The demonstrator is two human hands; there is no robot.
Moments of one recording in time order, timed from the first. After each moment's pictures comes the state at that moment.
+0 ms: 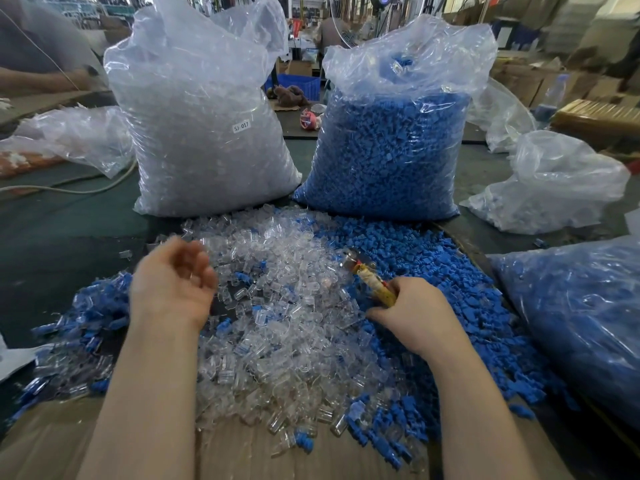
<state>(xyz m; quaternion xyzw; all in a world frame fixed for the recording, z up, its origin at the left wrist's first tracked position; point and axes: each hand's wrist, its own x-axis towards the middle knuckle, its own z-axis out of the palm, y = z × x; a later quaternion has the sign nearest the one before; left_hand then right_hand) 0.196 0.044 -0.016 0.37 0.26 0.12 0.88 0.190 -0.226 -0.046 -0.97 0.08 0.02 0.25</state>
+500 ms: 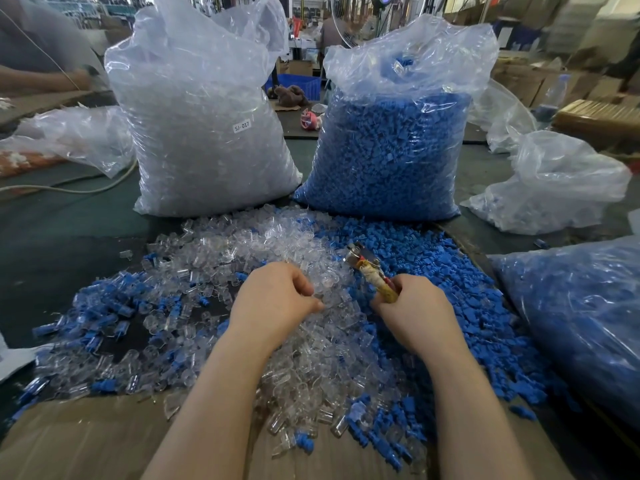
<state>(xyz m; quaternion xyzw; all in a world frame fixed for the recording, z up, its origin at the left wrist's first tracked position) 0.188 -0.034 -0.020 0.94 0.03 -0.03 0.34 0.191 -0.224 -0.047 -0.96 0.11 -0.01 0.25</state>
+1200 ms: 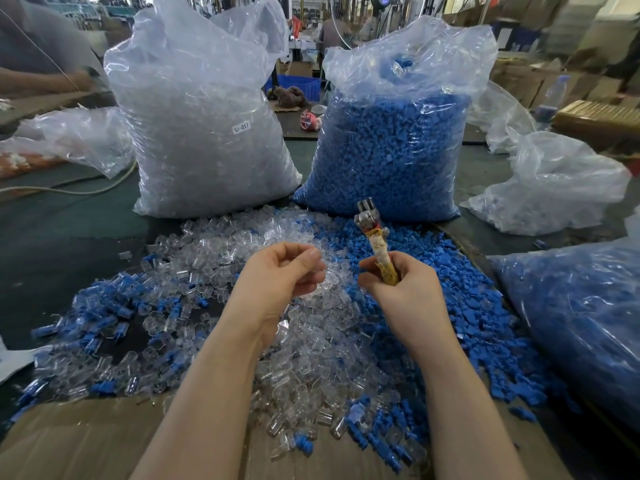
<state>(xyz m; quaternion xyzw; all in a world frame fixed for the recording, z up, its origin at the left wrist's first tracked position) 0.193 -0.032 -0.018 0.65 0.06 -0.04 0.75 0.188 -0.208 -0.040 -0.82 0.04 -0.11 0.56</state>
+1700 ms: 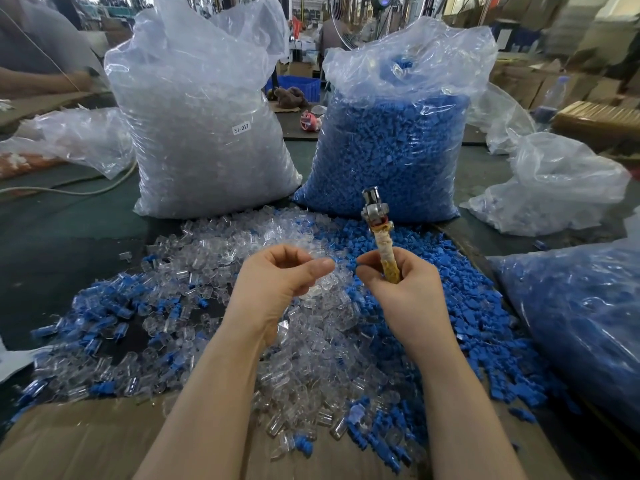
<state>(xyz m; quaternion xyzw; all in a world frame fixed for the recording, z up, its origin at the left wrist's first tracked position) 0.191 -0.032 -0.017 0.66 0.05 -0.02 0.75 0.182 -0.203 -0.033 -0.78 0.00 -0.13 0.61</state>
